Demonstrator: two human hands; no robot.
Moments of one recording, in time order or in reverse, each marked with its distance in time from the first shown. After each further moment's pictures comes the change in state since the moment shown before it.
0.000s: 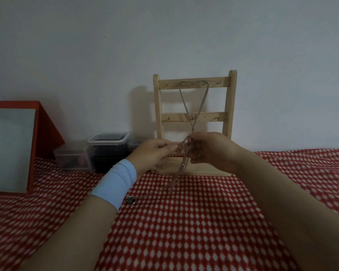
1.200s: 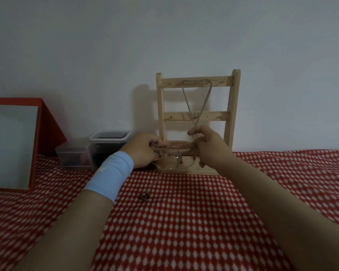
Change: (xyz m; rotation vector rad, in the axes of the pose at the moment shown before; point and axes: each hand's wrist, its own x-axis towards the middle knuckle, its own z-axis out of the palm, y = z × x) left_hand 0.000 0.001 -0.027 0.468 0.135 0.041; right_hand 0.004 0.012 0.018 -0.375 0.415 -0.116
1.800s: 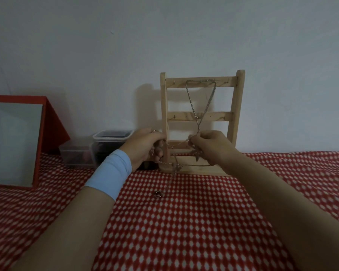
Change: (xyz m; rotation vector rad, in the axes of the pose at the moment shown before) left_hand 0.000 0.007 0.000 -0.770 0.028 -0.183; right_hand -0.003 -0.011 -0.005 0.006 -0.087 0.033
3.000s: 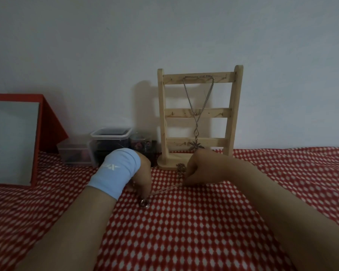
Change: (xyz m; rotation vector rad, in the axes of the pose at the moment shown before) left_hand -0.004 -0.007 0.003 1.570 -0.547 -0.490; right_hand 0.006 0.030 0.005 -0.793 -0.516 -0.162
